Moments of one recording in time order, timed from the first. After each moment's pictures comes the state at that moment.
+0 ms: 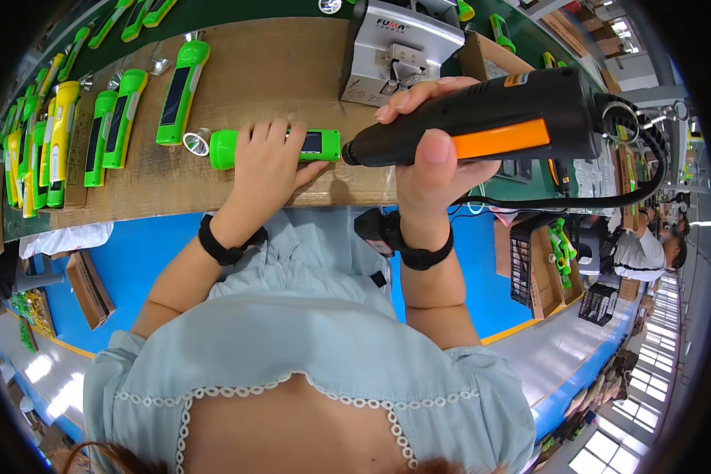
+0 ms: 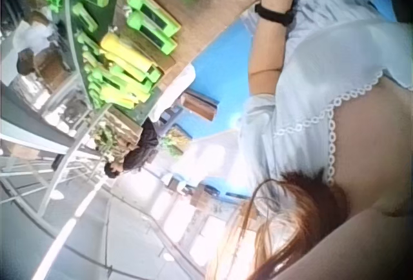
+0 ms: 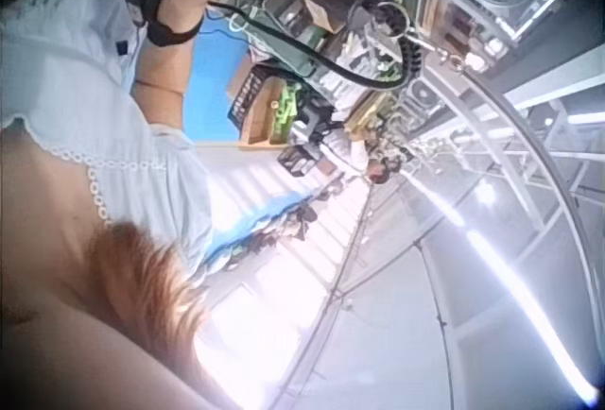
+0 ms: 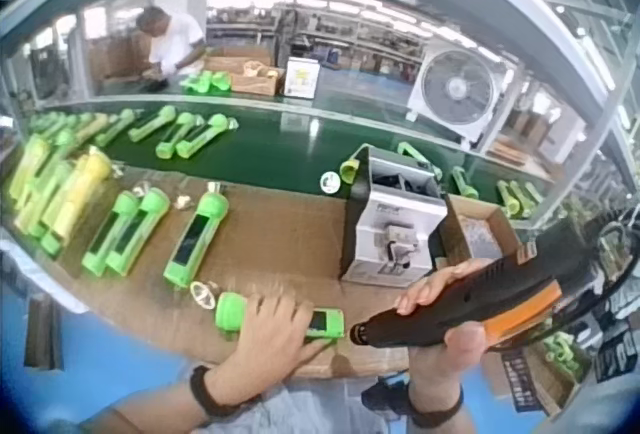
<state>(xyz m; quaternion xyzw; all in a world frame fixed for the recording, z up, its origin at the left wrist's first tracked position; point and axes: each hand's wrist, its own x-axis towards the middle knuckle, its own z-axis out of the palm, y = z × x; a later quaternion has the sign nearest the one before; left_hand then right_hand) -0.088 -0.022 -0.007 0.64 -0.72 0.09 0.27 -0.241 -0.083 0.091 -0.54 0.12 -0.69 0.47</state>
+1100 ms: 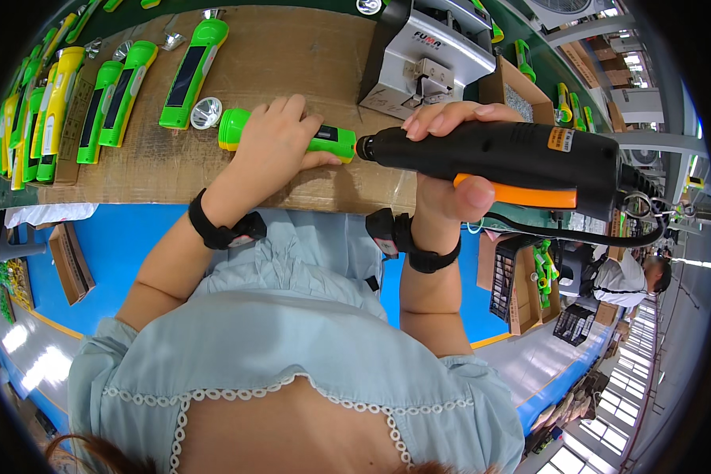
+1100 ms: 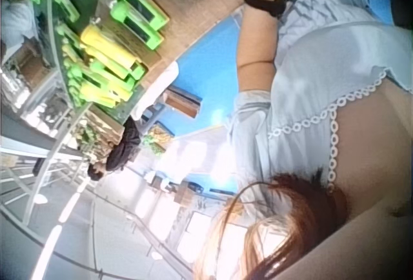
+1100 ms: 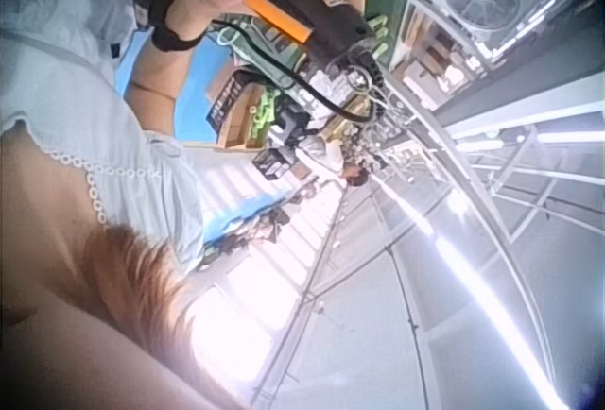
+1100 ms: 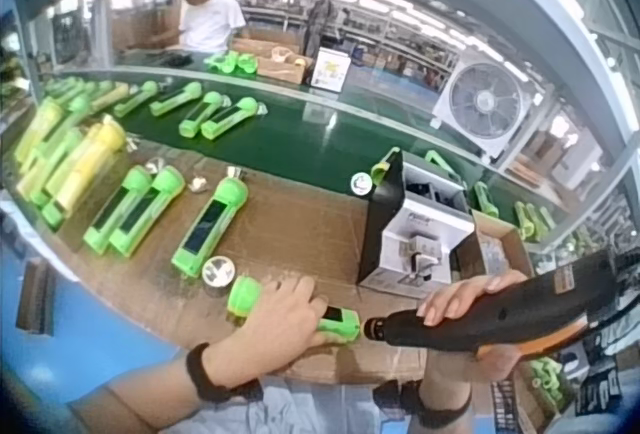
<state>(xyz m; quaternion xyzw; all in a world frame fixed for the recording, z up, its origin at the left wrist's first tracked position) -0.070 -0.045 -0.001 0.63 -0.73 0.03 0.26 -0.244 -0.111 0.077 -0.61 0.03 -0.62 0.50</state>
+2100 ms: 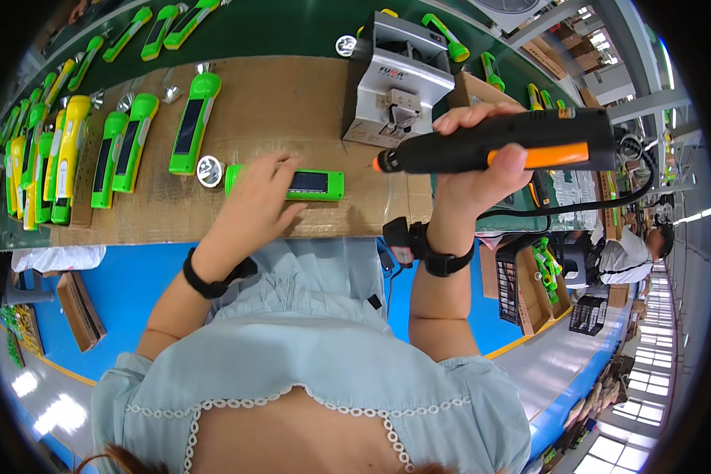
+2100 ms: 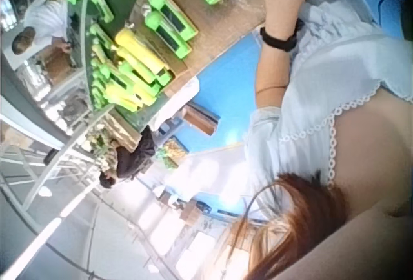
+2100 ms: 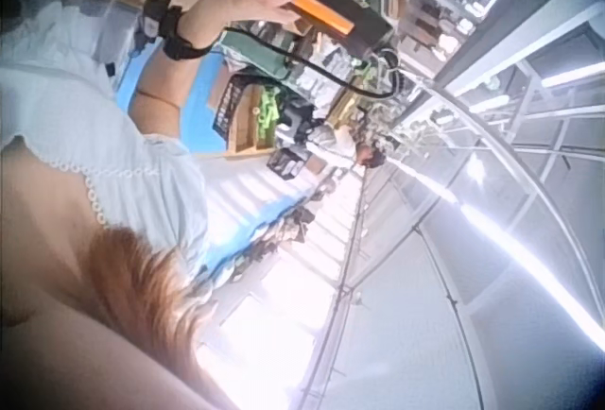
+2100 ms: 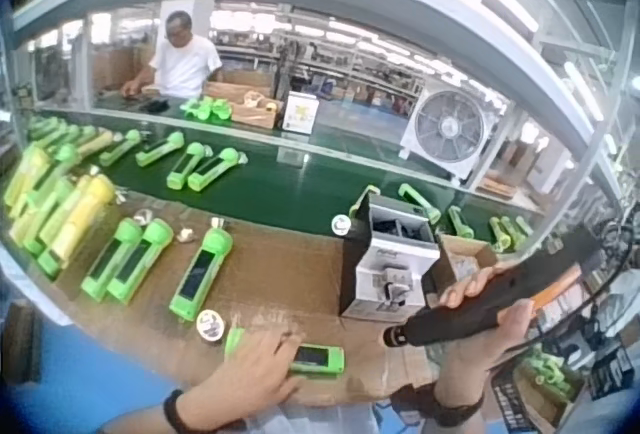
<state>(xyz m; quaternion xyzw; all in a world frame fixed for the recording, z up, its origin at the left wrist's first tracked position) -0.053 -0.007 0.024 0.58 -0.75 -0.01 0.32 -0.257 -0.117 0.121 -0.55 0.10 -0.71 0.43</state>
